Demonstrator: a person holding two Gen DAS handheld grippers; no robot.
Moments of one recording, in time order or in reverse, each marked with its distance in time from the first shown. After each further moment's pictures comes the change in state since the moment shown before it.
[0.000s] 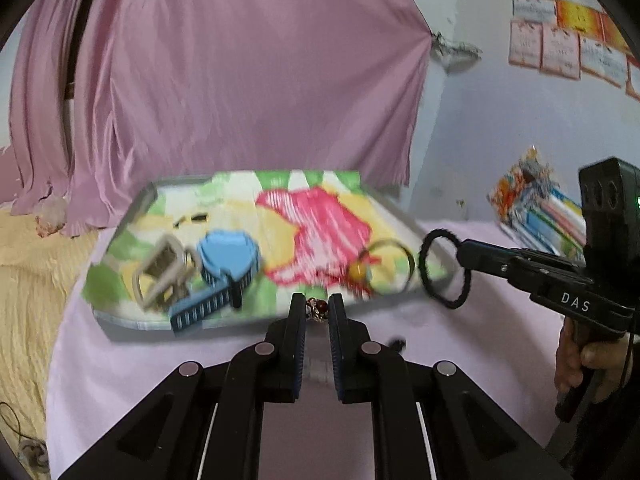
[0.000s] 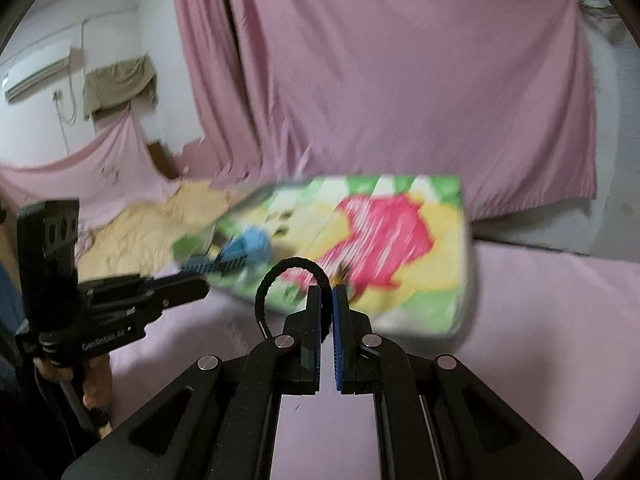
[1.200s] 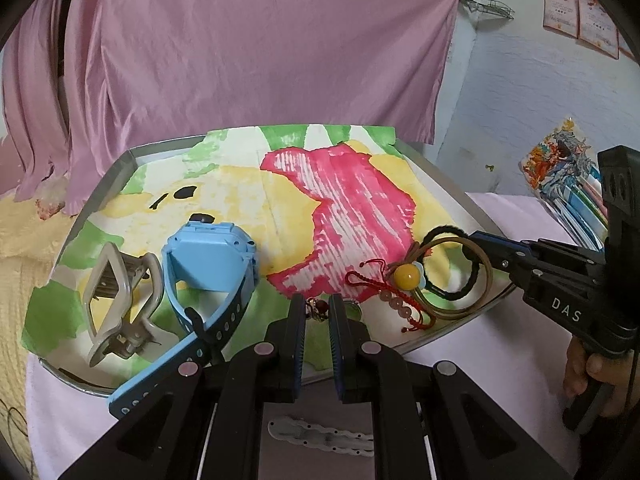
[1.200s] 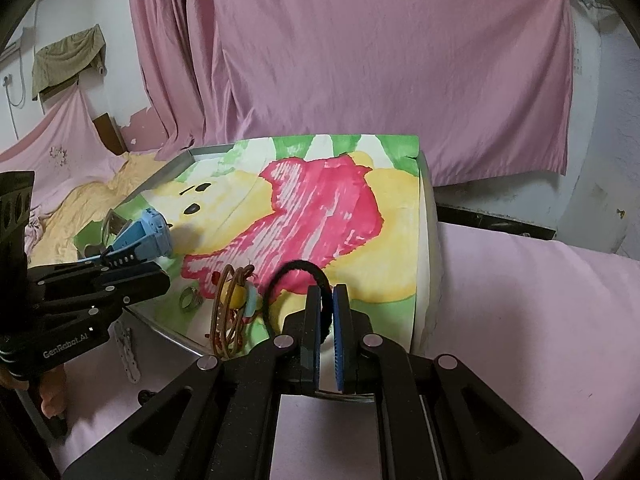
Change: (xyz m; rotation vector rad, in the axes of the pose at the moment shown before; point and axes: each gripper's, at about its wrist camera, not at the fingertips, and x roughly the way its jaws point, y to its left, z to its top) left arm 0.084 0.005 0.012 0.002 0.195 0.069; right arm 0.082 -0.028 0.002 0.014 0.170 -0.159
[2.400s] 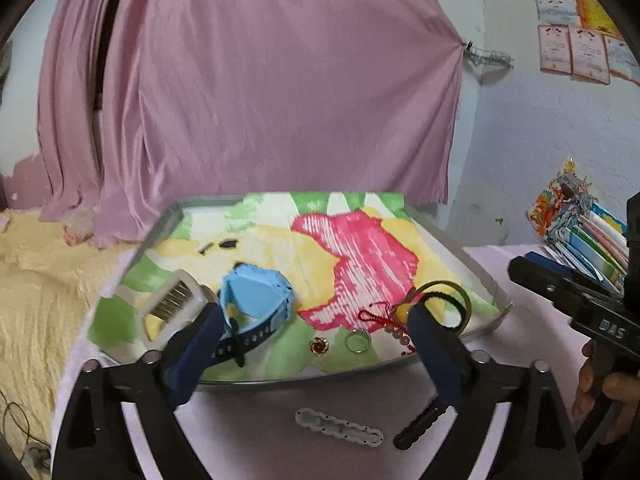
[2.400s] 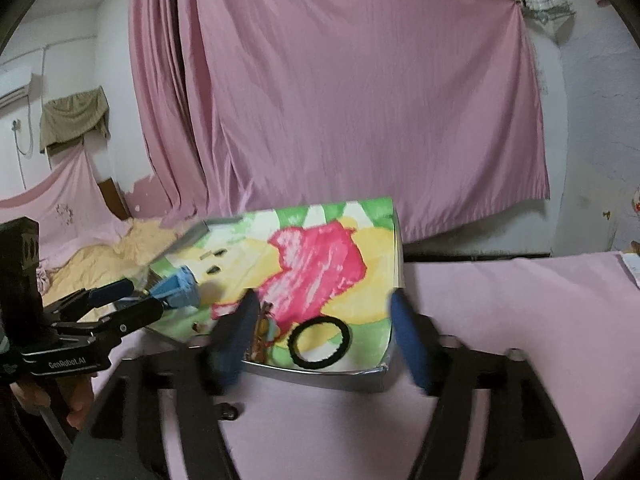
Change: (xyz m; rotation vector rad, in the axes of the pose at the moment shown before) left arm -0.058 0.002 -0.016 -0.016 -0.269 0.079; right arm -0.071 -0.009 -0.020 0.087 -0.284 0.011
